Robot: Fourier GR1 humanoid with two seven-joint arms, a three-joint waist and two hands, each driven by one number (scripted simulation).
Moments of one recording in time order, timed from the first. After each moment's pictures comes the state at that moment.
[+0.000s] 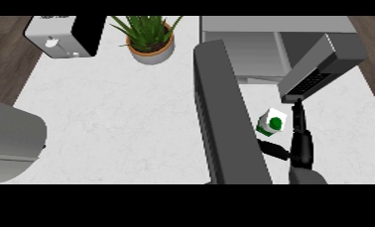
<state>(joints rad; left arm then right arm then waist) 0.53 0.01 0.38 -2.35 0.40 -0.37 0.01 -0.20 -0.07 -0.18 -0.69 -0.02 -0.29 -0.86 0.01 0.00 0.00</state>
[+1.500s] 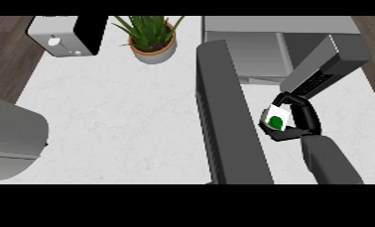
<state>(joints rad) 0.53 0.02 0.42 -2.33 0.44 -0.40 -0.01 -0.49 -0.24 -0.12 -0.40 0.05 0.13 -1.04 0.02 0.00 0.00</state>
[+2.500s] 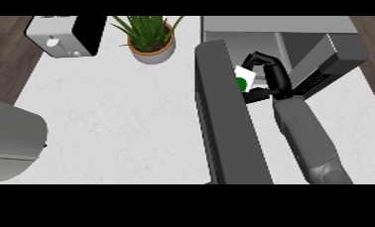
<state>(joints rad) 0.52 0.03 0.51 -2.29 0.50 -0.44 0.00 -0.66 -0.13 -0.06 -0.64 0.10 -0.03 -0.75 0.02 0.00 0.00</state>
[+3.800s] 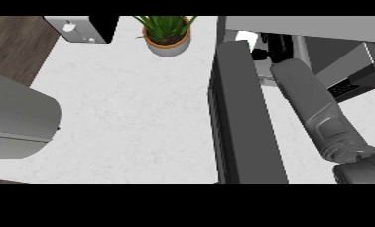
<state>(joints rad) 0.41 0.06 0.51 -2.20 0.48 -0.50 0.00 -1.07 -0.20 -0.12 -0.18 0.29 -0.55 -0.73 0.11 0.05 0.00</state>
